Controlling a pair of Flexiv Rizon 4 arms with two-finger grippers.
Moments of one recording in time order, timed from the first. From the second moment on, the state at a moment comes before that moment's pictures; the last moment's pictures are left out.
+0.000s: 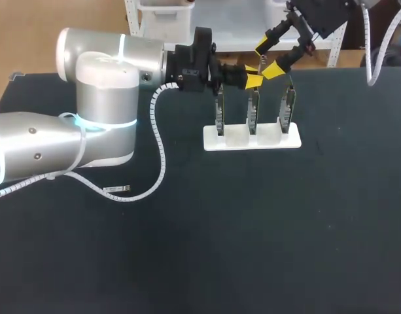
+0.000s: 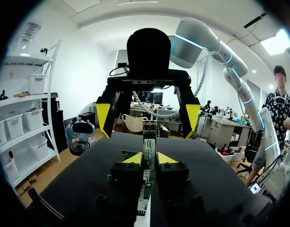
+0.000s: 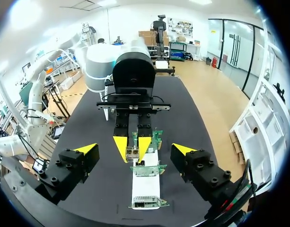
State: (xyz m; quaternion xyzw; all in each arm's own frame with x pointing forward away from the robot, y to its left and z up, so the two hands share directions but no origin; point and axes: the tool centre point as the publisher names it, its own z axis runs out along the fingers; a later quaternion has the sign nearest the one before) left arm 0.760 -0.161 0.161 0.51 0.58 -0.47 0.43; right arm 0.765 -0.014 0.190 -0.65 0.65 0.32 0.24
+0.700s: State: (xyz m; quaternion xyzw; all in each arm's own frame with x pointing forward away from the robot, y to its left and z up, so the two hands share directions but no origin) left arm 0.760 -0.161 0.161 0.51 0.58 -0.47 0.43; right arm 0.763 -0.012 0.193 -0.65 0.65 0.32 0.24
